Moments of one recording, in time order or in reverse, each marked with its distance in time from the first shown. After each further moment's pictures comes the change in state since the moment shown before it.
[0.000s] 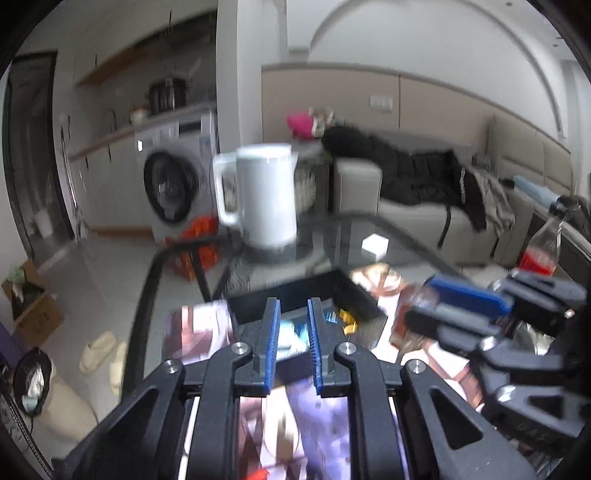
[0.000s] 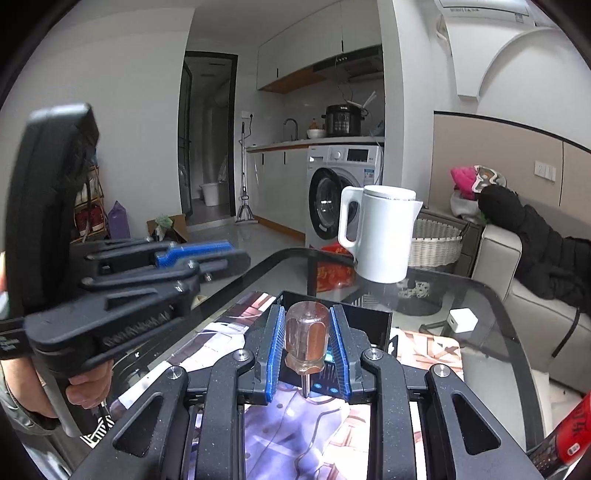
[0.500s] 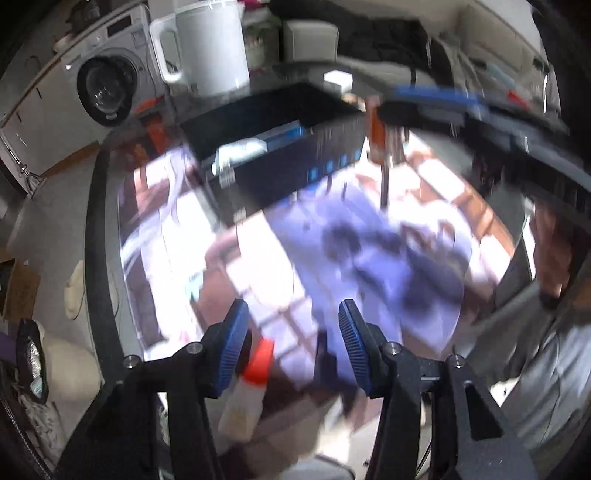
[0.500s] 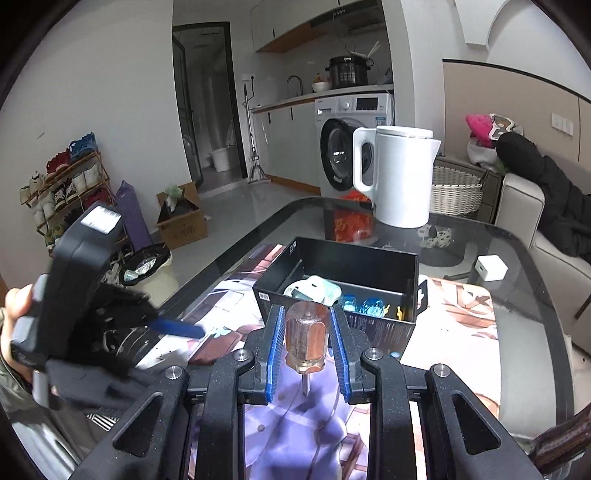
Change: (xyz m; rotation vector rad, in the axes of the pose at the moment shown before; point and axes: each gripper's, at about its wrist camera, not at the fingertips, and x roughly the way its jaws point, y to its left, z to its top) left arm 0.021 0.001 -0.083 0.180 0.553 -0.150; right arm 0.037 -0.005 -0.021 0.081 0.183 0.085
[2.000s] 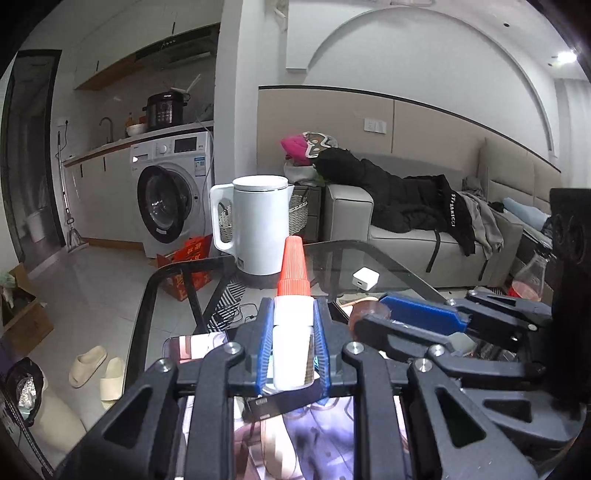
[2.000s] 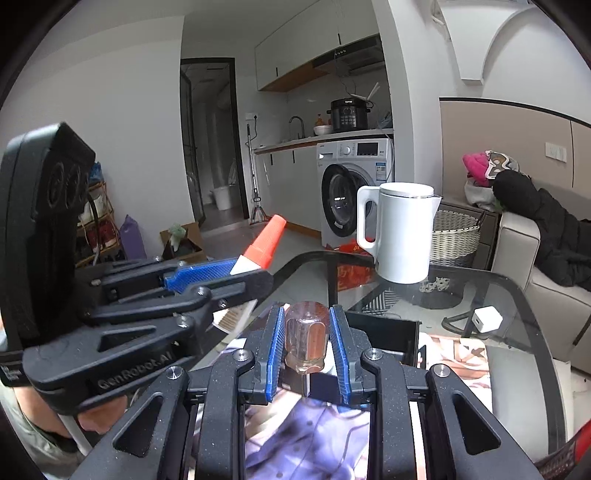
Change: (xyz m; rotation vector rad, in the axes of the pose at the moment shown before) left arm -0.099 0.023 0.071 -0.175 -0.681 0.102; right arm -0.026 0.012 0.054 0.001 -0.192 -0.011
